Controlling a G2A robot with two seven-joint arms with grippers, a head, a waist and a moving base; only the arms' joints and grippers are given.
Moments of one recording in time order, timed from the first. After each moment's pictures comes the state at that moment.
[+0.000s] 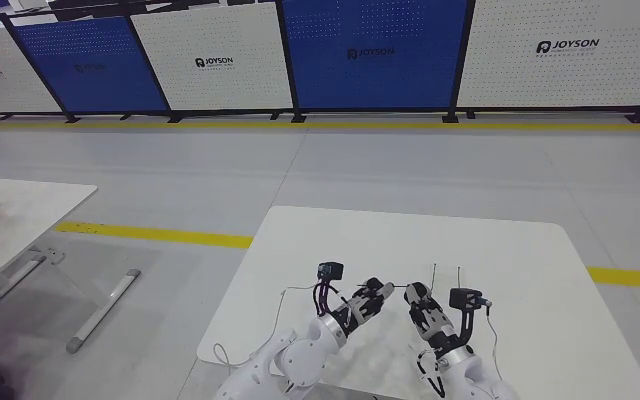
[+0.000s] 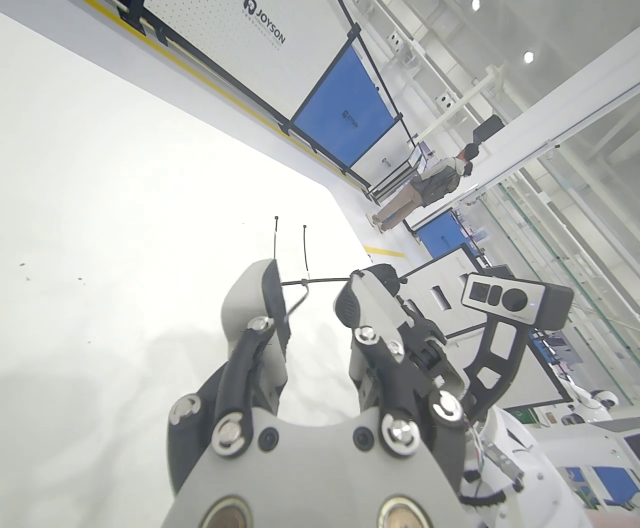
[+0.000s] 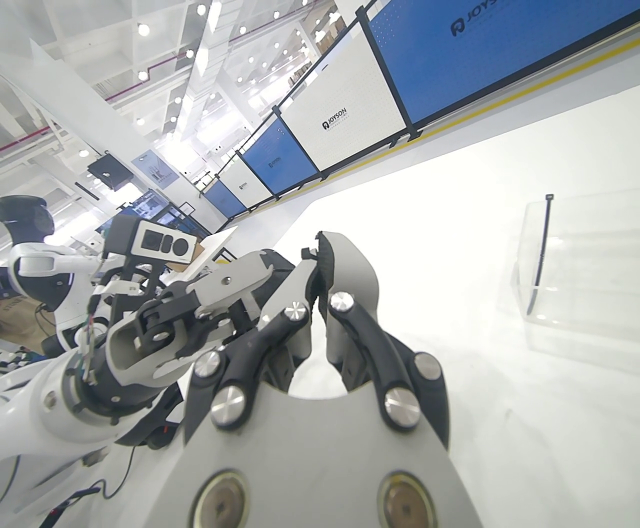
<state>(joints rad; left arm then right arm) 1.42 -1.23 -0.98 -1.64 0.36 -0.04 -0.09 -1.55 -1.33 1.14 -1.64 -0.75 -0.16 0.02</state>
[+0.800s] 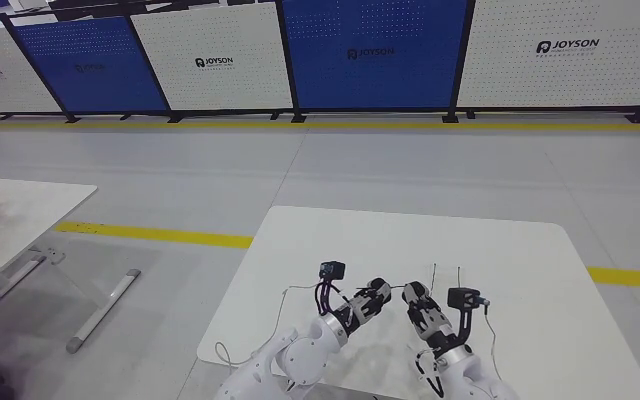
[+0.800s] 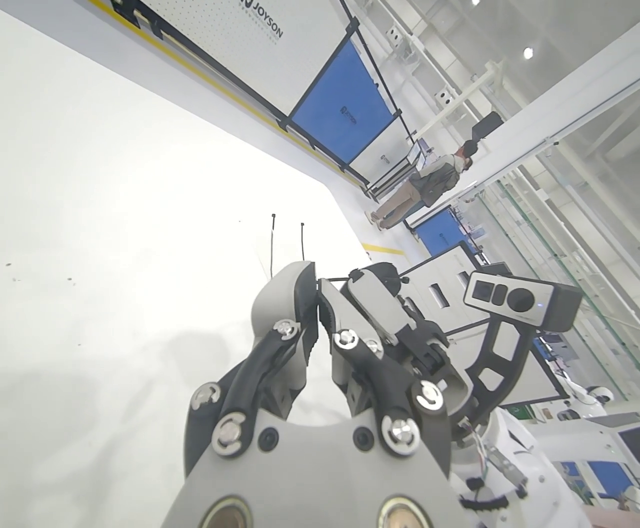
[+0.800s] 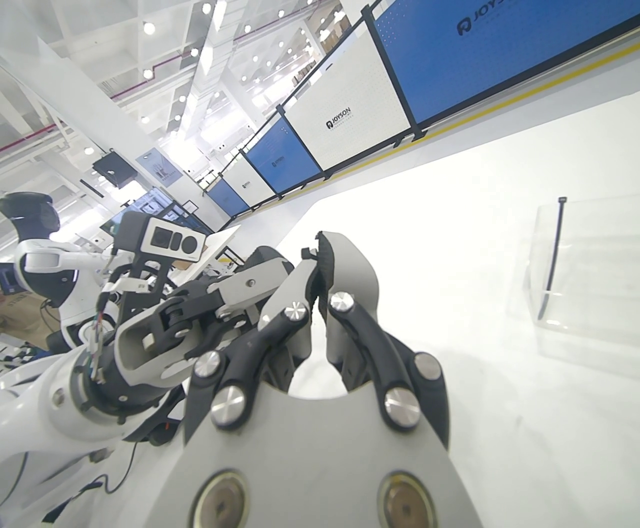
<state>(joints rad) 1.41 -1.24 -0.97 -1.64 0.35 -0.06 -0.10 -1.54 -1.33 1.13 -1.64 -0.75 -0.16 0.02</state>
